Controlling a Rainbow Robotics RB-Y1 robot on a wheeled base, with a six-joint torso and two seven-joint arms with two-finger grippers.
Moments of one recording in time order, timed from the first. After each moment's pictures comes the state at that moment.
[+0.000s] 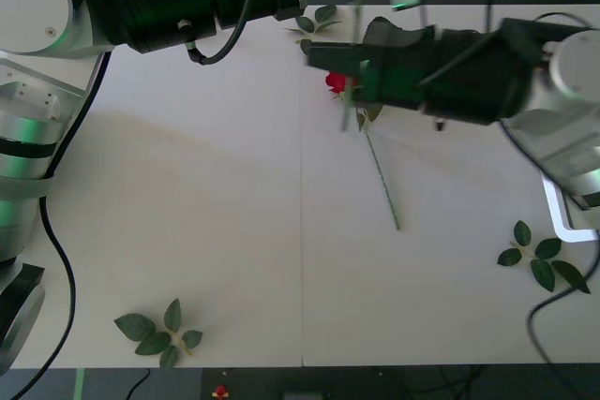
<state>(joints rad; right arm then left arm) -0.54 -0.59 0.25 -1.68 -1.92 0.87 2.31 -0.69 0.44 -0.14 -1.82 1.57 0.87 -1.98</state>
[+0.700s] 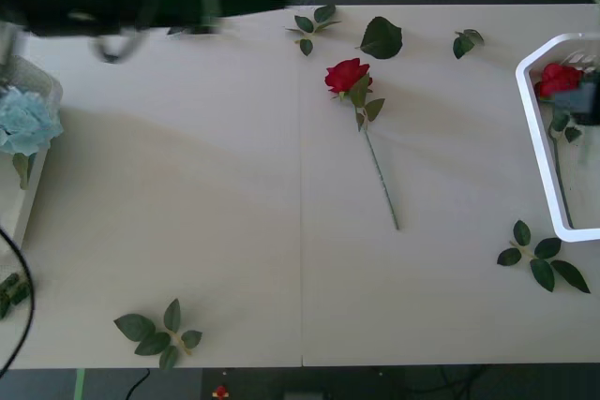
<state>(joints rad) -0.20 -1.15 0.01 -1.68 -1.45 0.88 1.59 -0.68 0.56 0.05 -1.81 1.67 1.24 -1.98</state>
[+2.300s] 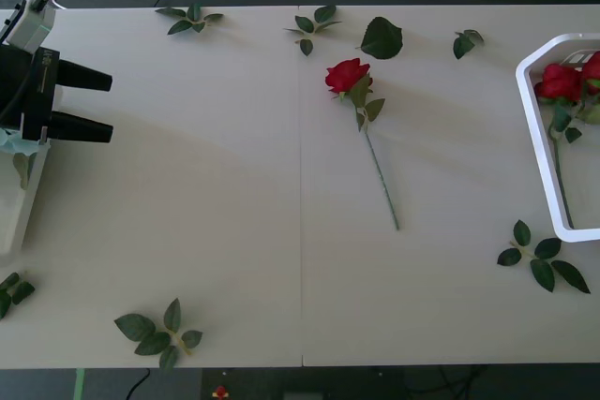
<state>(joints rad) -0.16 -1.26 0.12 -1.44 -0.98 0.90 1.43 -0.54 1.19 -0.30 -1.41 2.18 1.26 -2.75</state>
